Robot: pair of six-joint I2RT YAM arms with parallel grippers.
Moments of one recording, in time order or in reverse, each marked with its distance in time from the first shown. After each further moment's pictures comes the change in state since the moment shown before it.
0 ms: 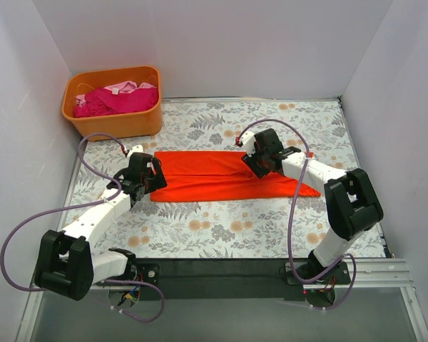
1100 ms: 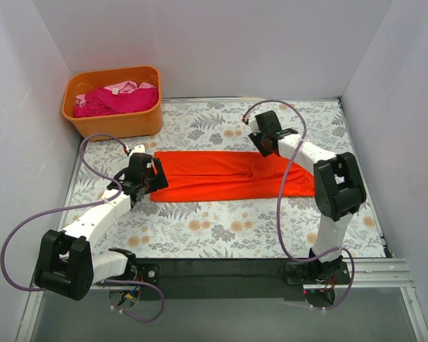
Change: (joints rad) left arm 0.000 0.000 -0.032 0.035 0.037 0.033; right arm -0.058 0.243 0.296 -0.040 0.259 0.012
